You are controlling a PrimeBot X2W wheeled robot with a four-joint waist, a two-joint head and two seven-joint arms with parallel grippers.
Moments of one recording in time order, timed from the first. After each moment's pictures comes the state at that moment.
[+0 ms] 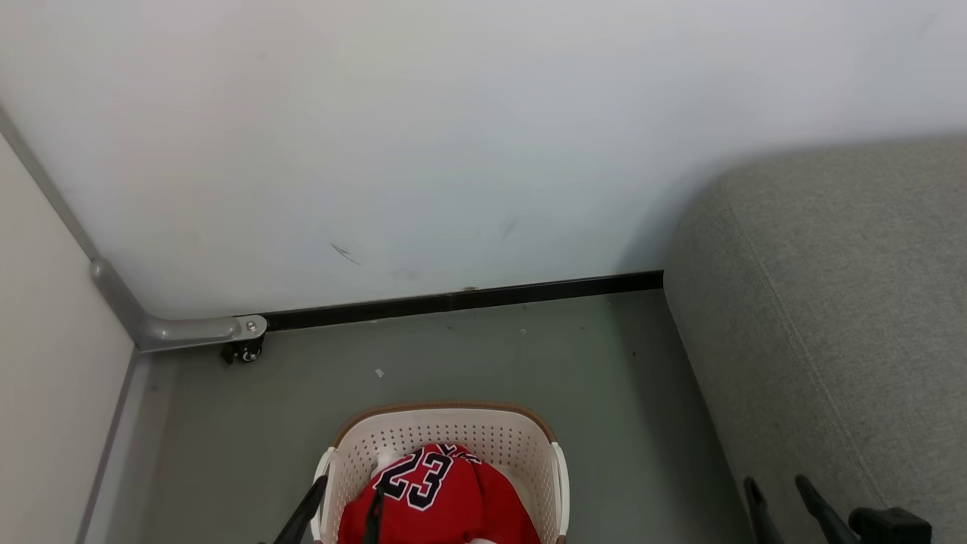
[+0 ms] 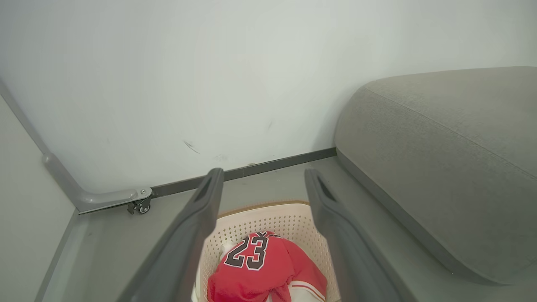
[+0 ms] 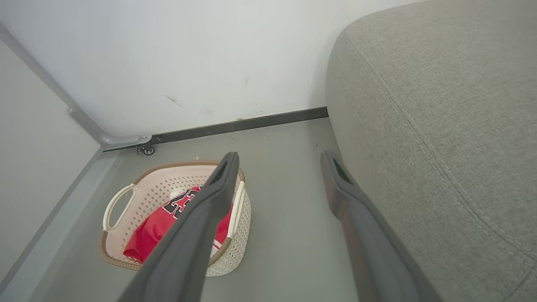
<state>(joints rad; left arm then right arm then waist) 0.12 0.04 -0.24 0.14 -0.18 0.01 -0.25 0.12 -0.04 -0.04 0.27 0.13 0.13 -0.25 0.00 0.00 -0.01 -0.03</state>
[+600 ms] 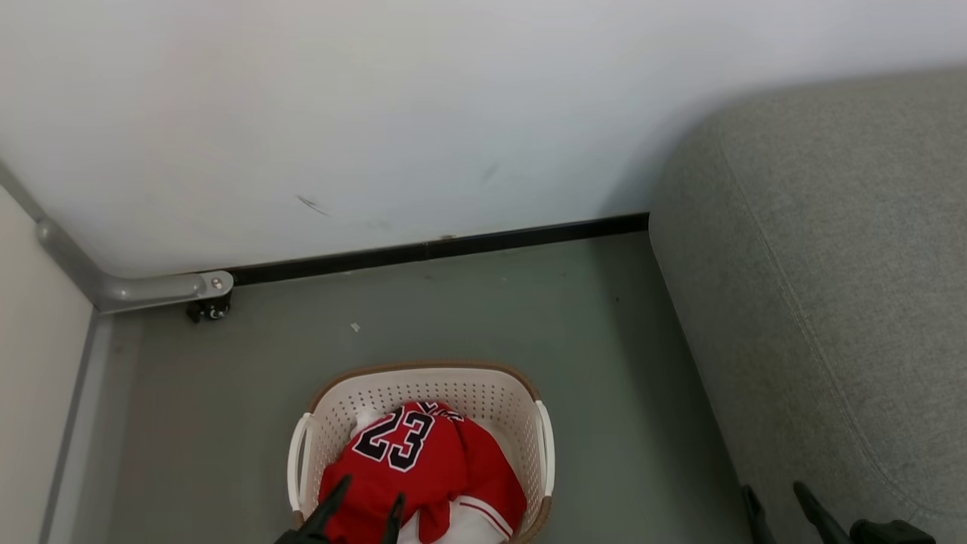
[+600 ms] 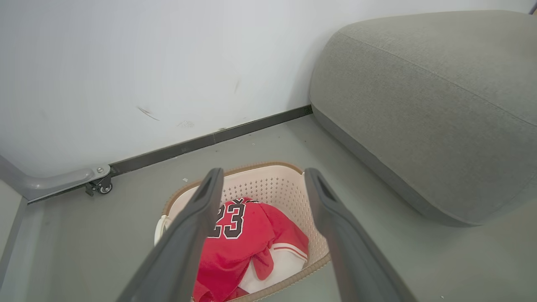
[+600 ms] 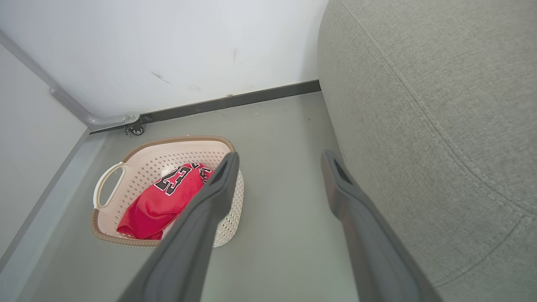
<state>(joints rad) 0.06 0.04 -0.29 0.24 -0.14 -0.03 -0.25 0.19 -0.03 -0.04 0.19 0.12 0.13 -0.25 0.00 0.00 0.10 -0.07</state>
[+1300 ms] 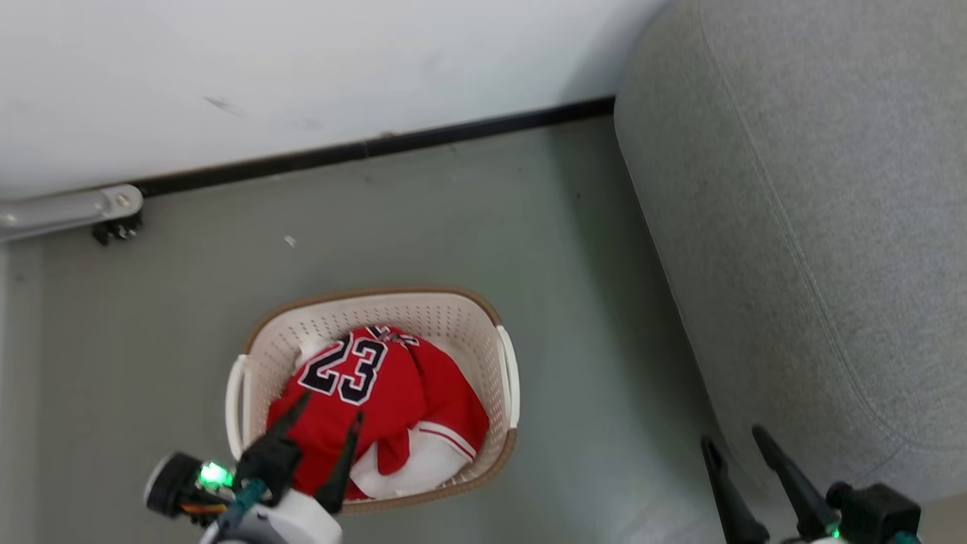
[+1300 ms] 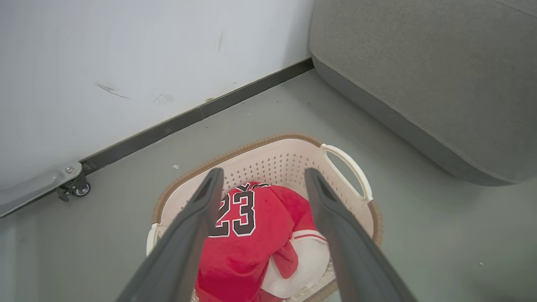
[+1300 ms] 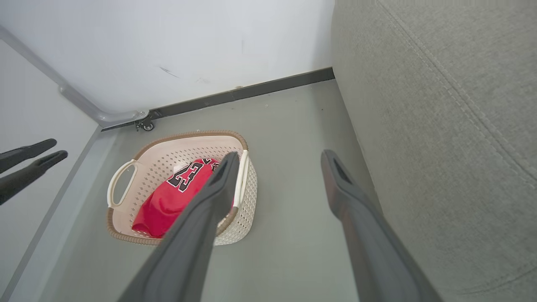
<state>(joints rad) -0.19 0.10 -0.27 0.43 -0.08 -0.07 -0.25 0.18 -0.03 0.05 0.02 0.17 0.13 -0.25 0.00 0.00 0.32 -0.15</state>
